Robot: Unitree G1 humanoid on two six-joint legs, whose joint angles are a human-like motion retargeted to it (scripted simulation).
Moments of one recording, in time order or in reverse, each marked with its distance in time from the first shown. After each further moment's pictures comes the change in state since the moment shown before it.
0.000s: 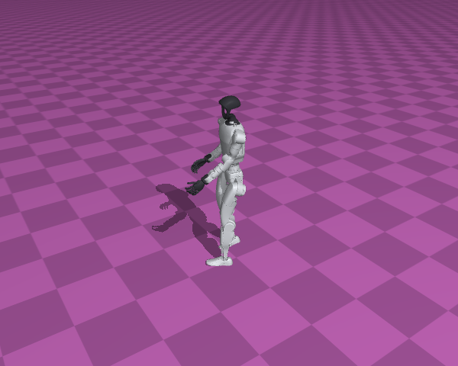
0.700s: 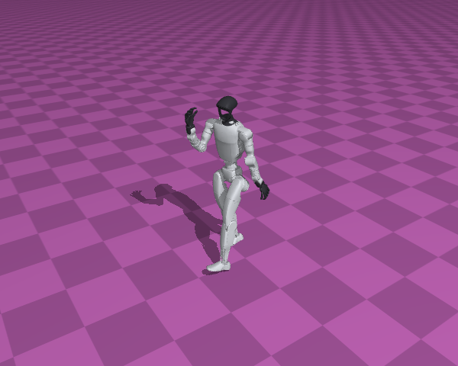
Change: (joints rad) left arm 0.316 0.439 0.240 0.696 0.022 0.373 0.035; right arm -0.846 -0.043 -0.099 -1.056 0.491 -0.203 0.106; waist 0.150 -0.052 0.070; left_leg -0.232 0.108 0.146 0.027 -0.106 -0.062; right_leg 0.117 -0.031 -0.281 -0.089 -0.049 -0.011
